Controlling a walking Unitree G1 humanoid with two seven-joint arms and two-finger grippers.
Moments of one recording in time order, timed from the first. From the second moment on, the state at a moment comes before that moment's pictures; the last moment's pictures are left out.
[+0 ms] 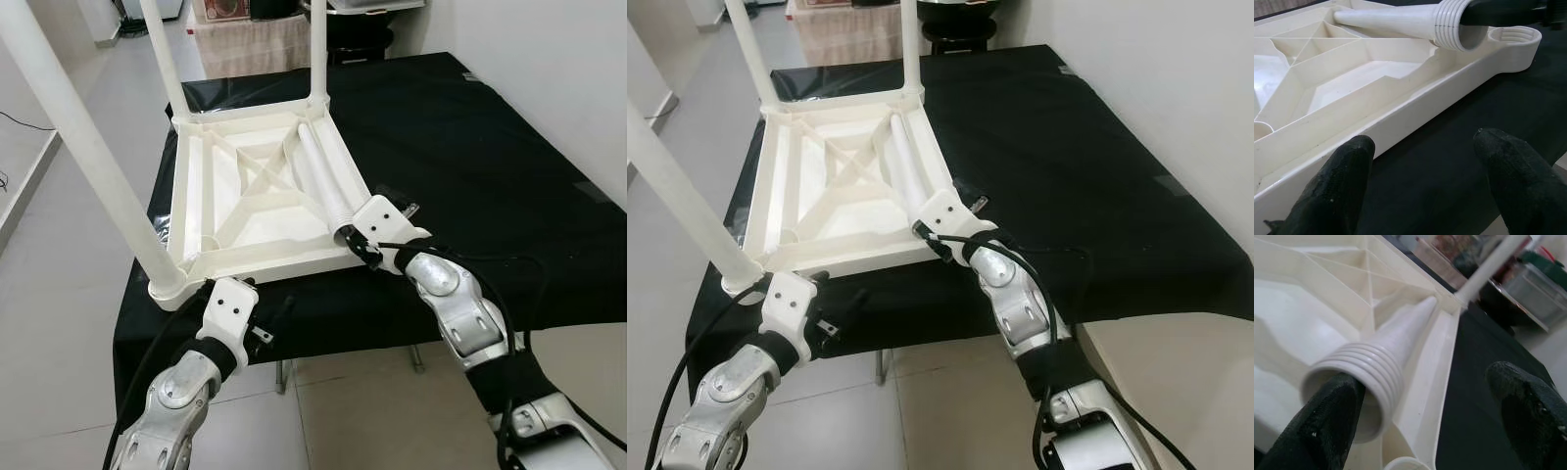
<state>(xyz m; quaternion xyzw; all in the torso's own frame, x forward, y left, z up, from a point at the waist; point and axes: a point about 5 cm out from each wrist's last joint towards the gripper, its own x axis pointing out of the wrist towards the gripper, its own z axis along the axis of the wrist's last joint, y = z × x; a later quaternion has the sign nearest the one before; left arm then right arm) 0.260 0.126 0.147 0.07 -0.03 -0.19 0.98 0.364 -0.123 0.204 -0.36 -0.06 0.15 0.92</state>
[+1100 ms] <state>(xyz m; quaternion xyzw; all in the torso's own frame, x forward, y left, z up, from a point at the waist) 0.259 0.124 0.147 0.07 -0.03 -0.19 0.98 0.383 -0.116 0.188 -0.33 -0.05 0.06 0.94</state>
